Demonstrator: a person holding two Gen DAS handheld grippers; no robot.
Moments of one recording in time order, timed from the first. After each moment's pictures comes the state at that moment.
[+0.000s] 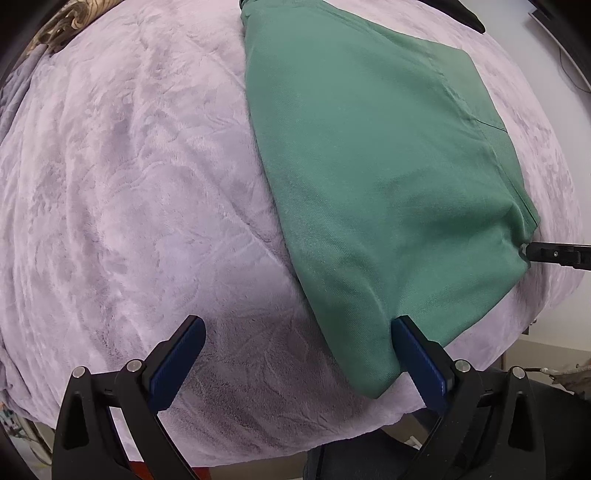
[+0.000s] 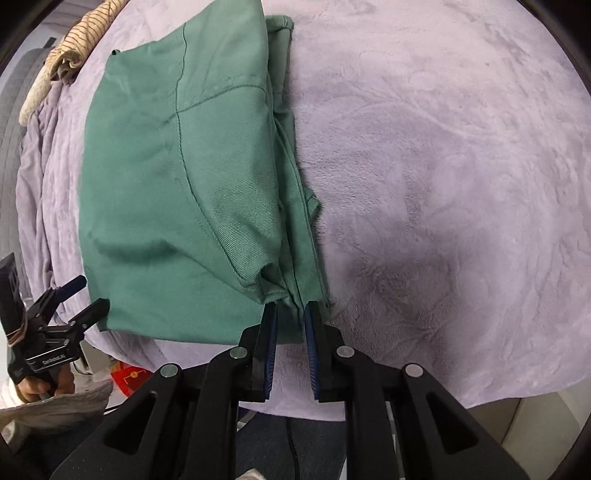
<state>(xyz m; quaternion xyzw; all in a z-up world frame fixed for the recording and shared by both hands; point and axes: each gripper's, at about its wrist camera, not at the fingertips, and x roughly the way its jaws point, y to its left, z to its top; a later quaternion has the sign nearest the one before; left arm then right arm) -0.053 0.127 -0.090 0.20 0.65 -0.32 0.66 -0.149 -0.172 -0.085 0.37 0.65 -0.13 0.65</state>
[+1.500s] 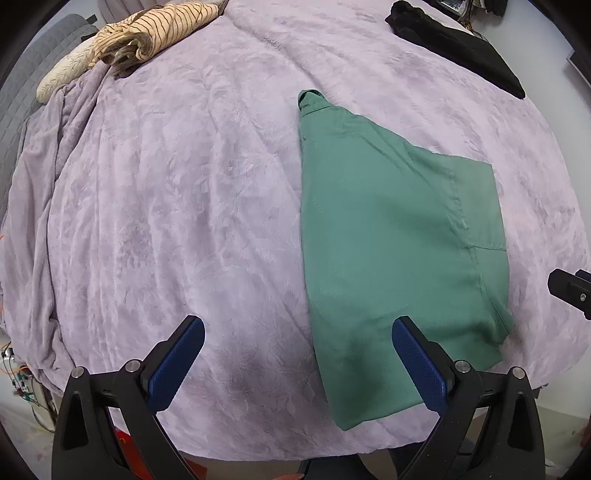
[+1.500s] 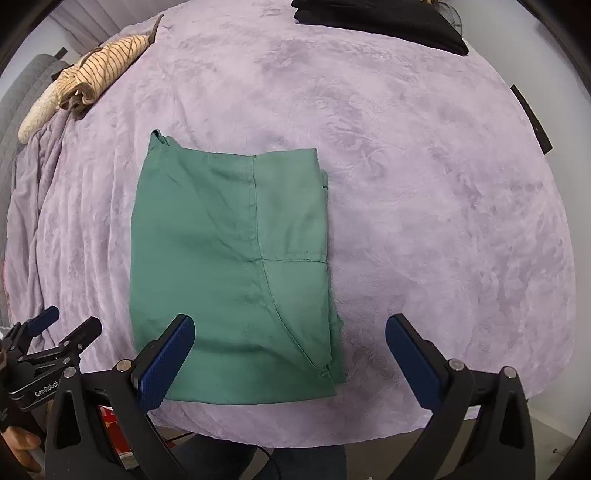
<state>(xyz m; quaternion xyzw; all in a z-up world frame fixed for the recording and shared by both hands) 0.002 0.095 0.014 0.19 0.60 -0.22 0.74 -0.096 -0.184 0.030 0.27 0.59 -0.23 0.72</state>
